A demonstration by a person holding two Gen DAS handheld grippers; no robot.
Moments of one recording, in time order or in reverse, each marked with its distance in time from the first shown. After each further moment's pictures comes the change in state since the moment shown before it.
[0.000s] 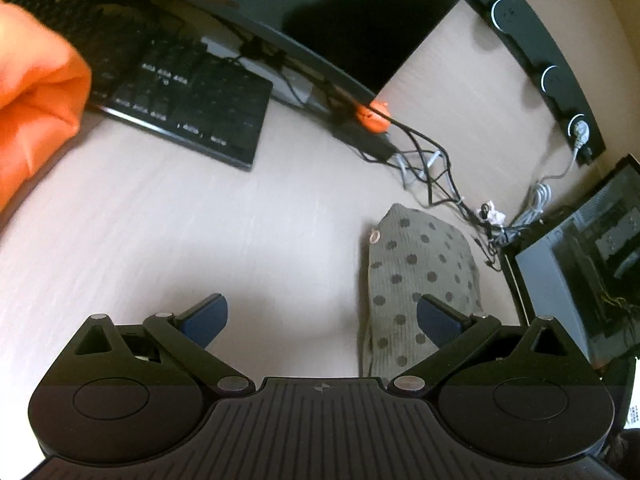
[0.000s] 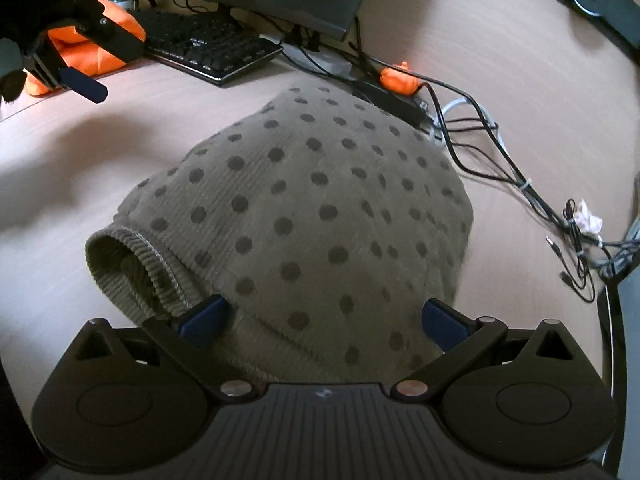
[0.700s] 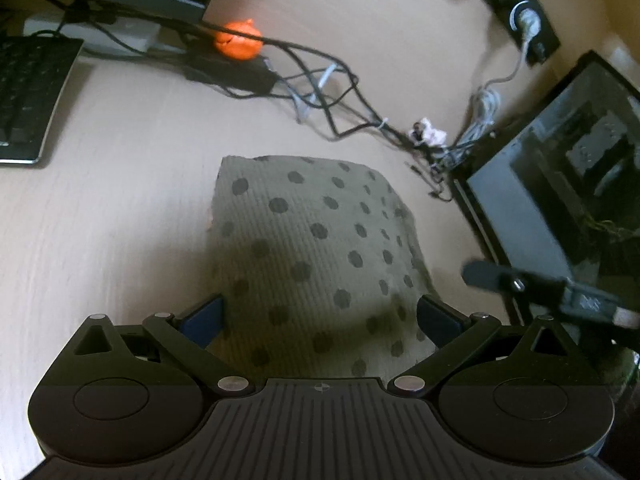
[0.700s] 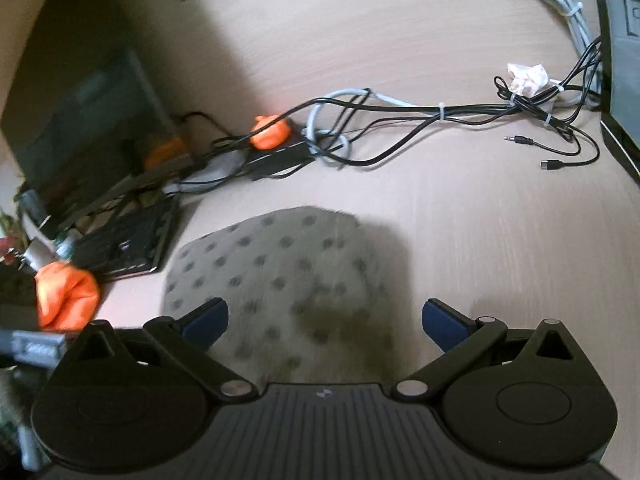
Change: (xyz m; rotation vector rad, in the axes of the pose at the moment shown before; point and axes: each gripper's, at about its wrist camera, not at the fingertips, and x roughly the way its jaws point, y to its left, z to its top) left arm 0.104 -0.089 0.013 0.215 0.180 -0.121; right arm 0.023 -0.133 0.009 0.760 -0.090 0.204
